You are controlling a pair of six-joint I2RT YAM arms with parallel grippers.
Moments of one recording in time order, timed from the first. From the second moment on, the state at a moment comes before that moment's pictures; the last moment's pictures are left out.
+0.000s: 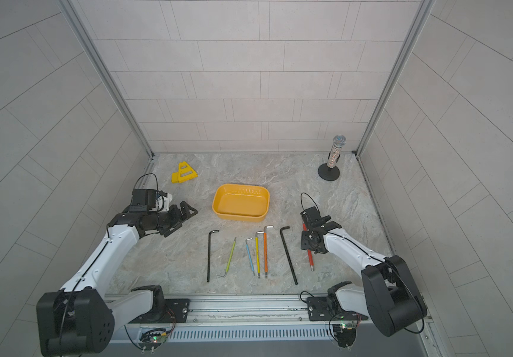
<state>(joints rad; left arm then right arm) 0.06 1.14 0.80 -0.68 0.52 -0.52 0.30 1.26 0.58 -0.61 0.14 0.48</state>
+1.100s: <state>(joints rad) 0.06 1.09 0.80 -0.67 0.56 -0.54 0.35 1.32 0.63 -0.62 0.12 0.48</state>
